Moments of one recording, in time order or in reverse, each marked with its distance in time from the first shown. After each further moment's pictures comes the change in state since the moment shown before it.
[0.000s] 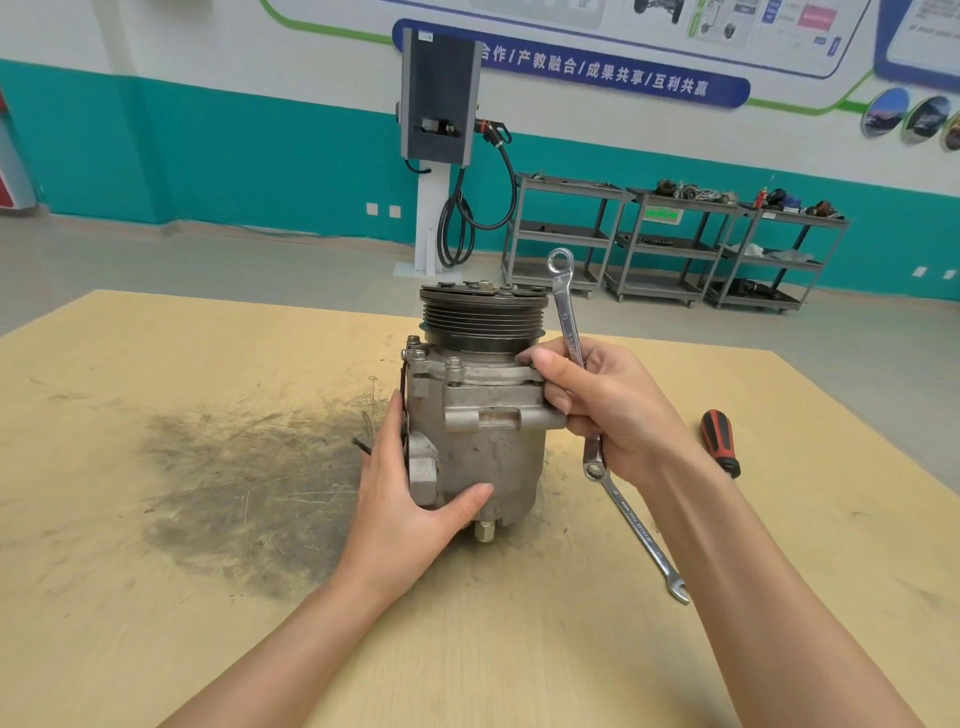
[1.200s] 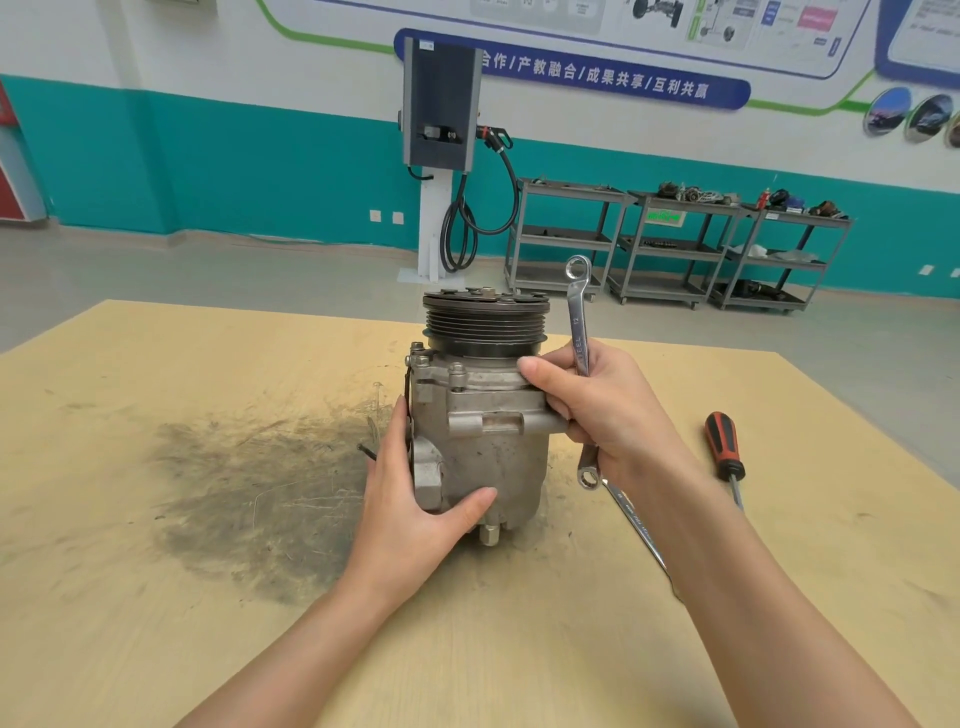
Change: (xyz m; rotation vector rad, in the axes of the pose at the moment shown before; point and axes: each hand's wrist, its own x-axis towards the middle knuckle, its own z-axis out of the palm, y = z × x) left_hand -0.001 0.002 0.001 0.000 0.002 -0.003; right_hand 0.000 0.002 0.010 -0.060 0.133 -0.005
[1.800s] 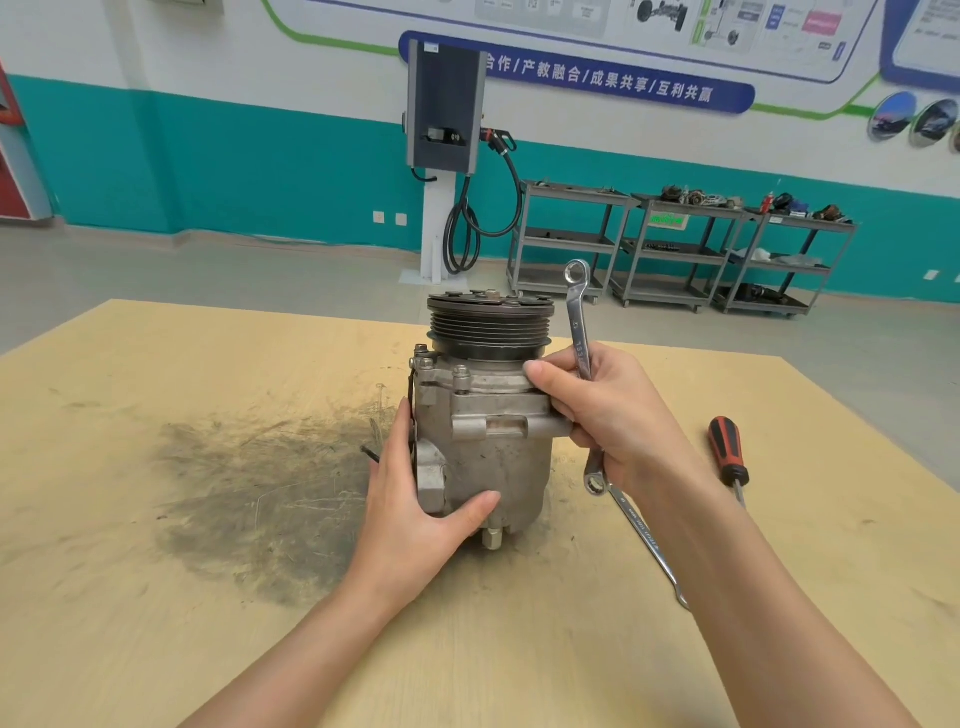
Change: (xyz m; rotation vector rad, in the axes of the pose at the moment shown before) left_hand 0.001 0.002 0.000 -0.026 -0.017 0.004; right_hand -0.001 -0.003 0.001 -0.040 -0.002 0.007
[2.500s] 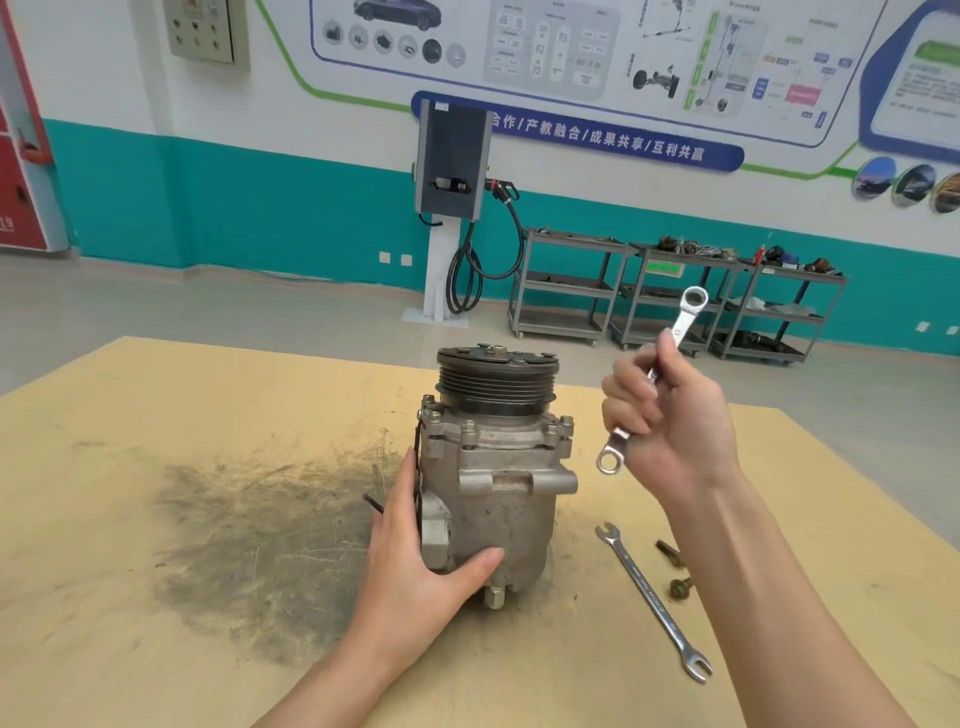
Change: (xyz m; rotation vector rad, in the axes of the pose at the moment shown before) left_hand -0.001 -0.003 -0.001 -0.004 0.023 0.034; right_hand 0.014 -0.030 -0.026 0.928 -0.009 0.018
